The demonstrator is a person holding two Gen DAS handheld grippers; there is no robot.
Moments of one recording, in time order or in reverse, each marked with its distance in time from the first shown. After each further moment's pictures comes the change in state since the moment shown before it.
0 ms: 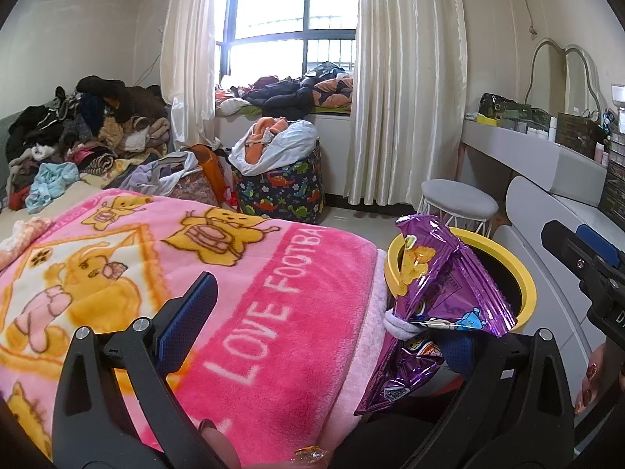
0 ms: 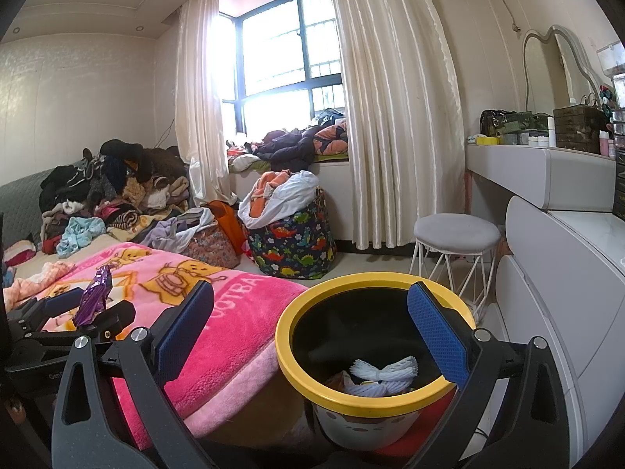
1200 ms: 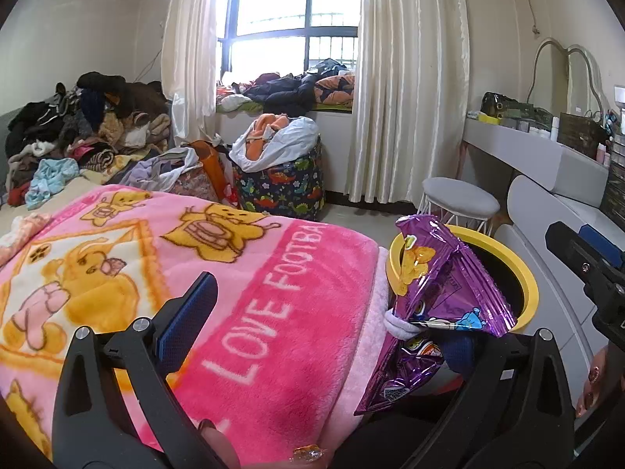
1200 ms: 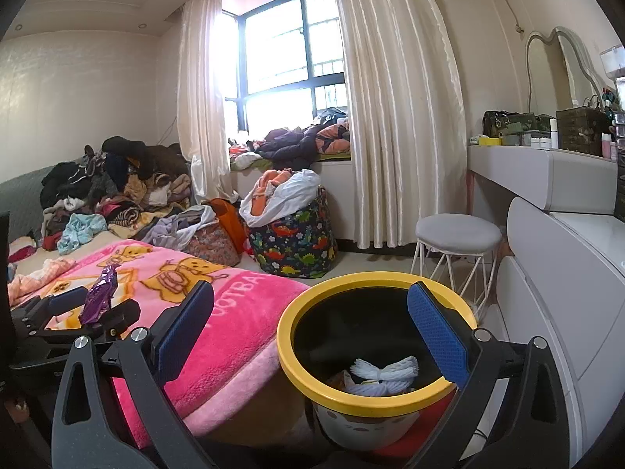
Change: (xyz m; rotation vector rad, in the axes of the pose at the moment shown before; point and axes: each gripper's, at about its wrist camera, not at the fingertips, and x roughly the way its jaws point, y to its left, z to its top) left arm 0.000 0.002 0.003 -0.003 0.002 0.002; right arm -0.001 0.002 0.001 -0.005 0.004 0.002
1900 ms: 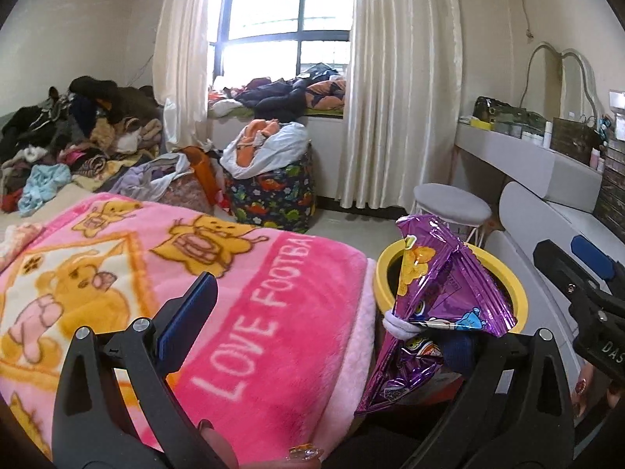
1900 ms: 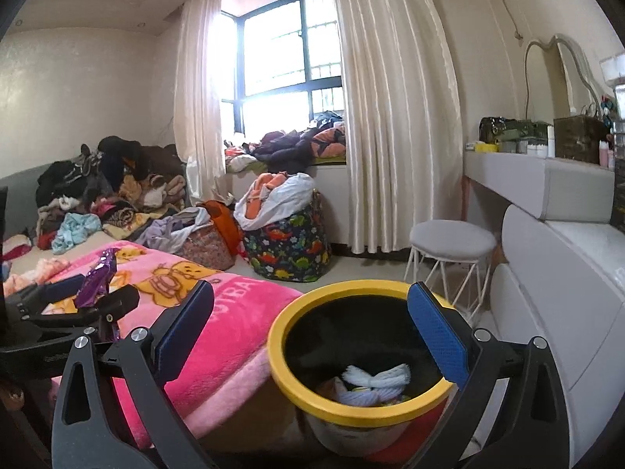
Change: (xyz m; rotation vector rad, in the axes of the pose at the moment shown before) left arm -0.001 -0.008 0.018 -0.004 -0.014 -0.026; right arm 0.004 -0.005 0.006 -0.003 -0.005 -0.014
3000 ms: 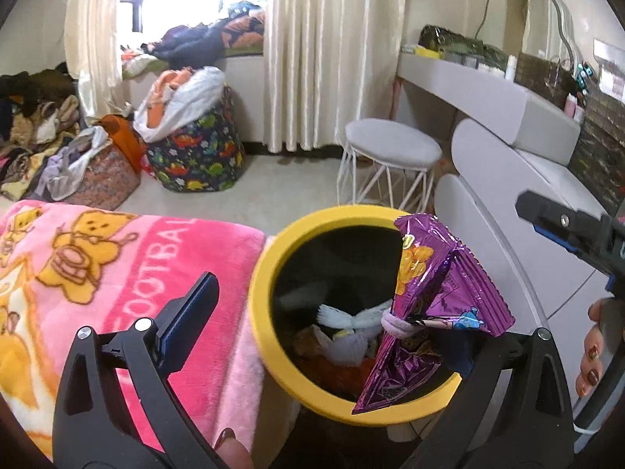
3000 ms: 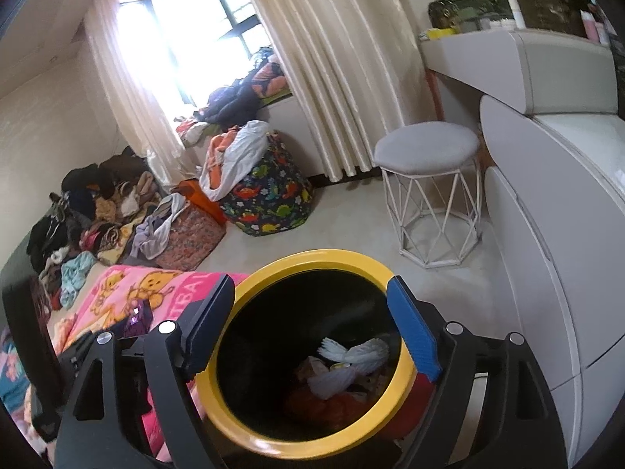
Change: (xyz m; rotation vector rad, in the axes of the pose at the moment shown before) left arm 0.127 -0.116 0.038 0.123 0.246 -0.203; right arm 0.086 -0.142 0.036 0.319 0.289 0.005
